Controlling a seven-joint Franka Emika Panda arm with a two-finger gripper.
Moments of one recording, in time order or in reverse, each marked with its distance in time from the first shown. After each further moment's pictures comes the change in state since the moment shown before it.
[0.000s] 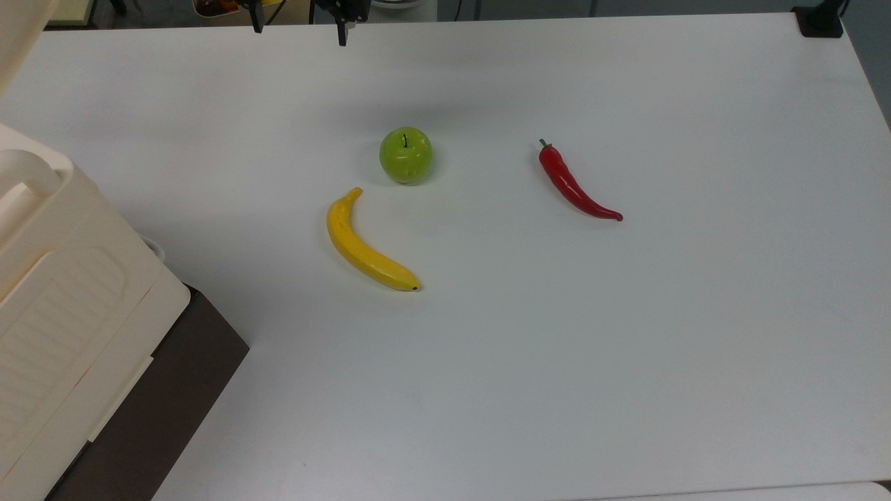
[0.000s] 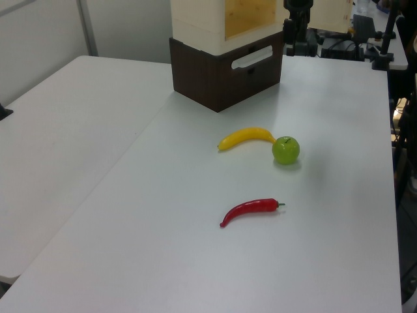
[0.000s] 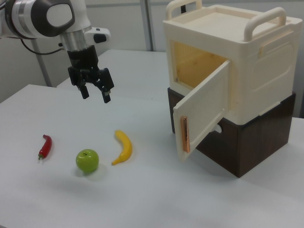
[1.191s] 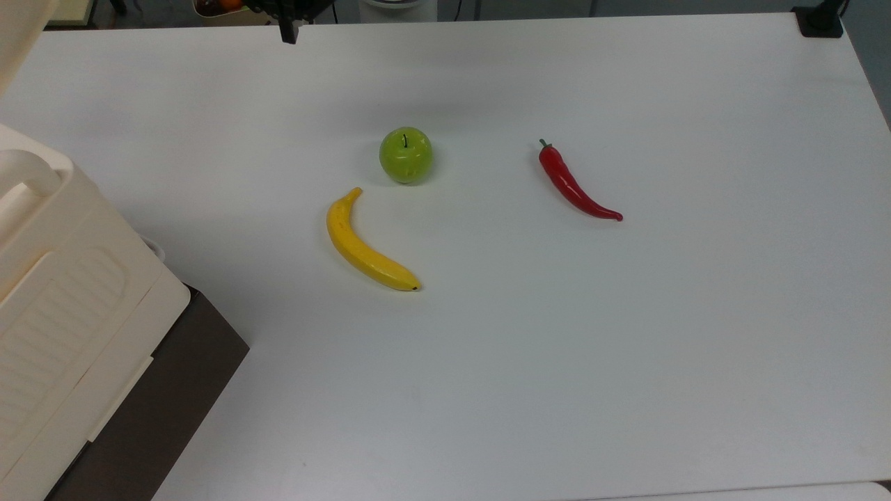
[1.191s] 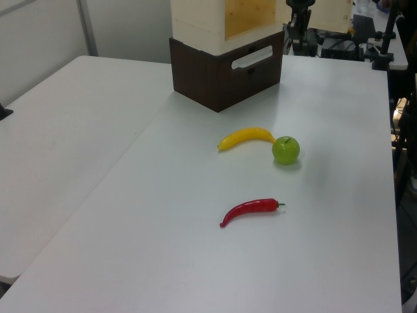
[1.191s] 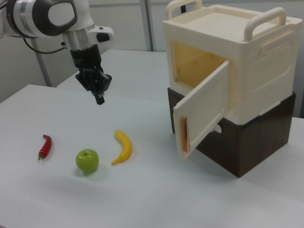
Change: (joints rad) arm -0.025 -0.009 -0.004 0.002 0.000 0.000 -0.009
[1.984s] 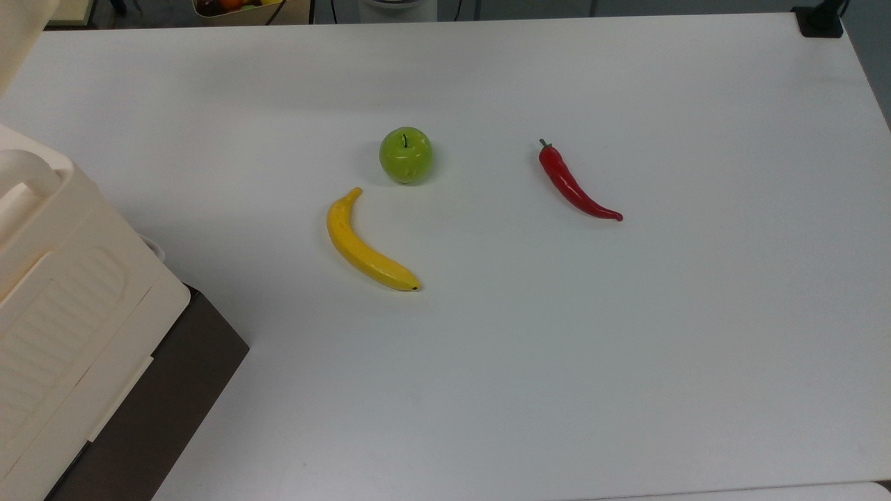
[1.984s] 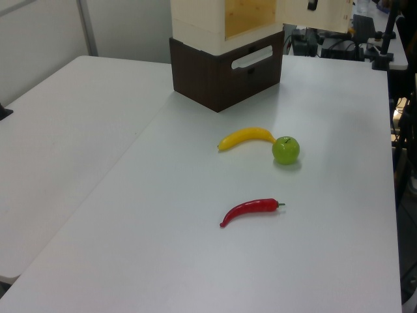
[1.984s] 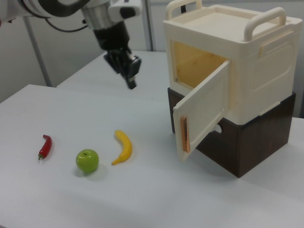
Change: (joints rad) arm -0.226 -0.021 -0.009 0.139 0.000 0.016 -0.033
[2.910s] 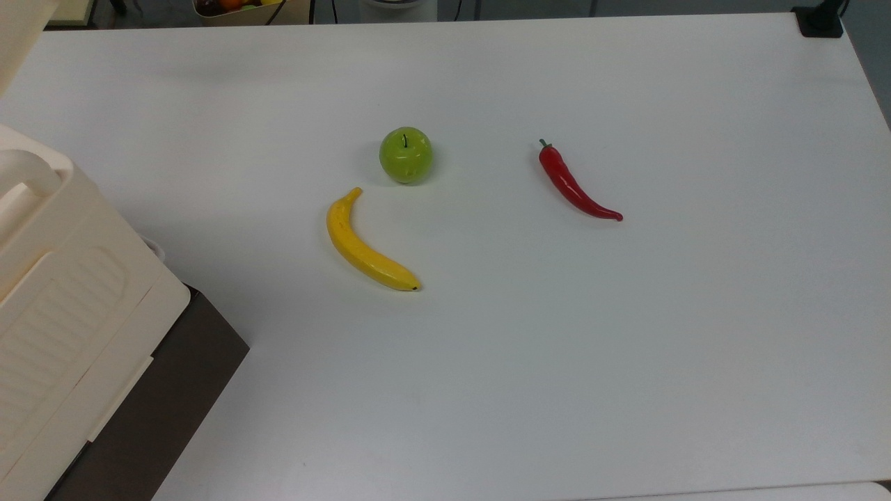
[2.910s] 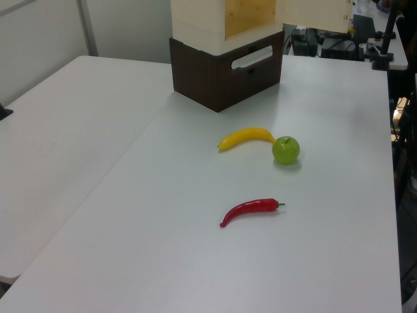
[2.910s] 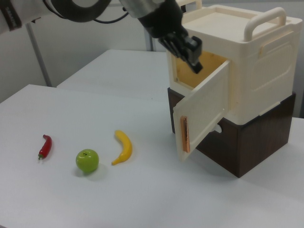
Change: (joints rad) arm -0.273 0.009 -0.002 0.045 0.001 0.314 -0.057
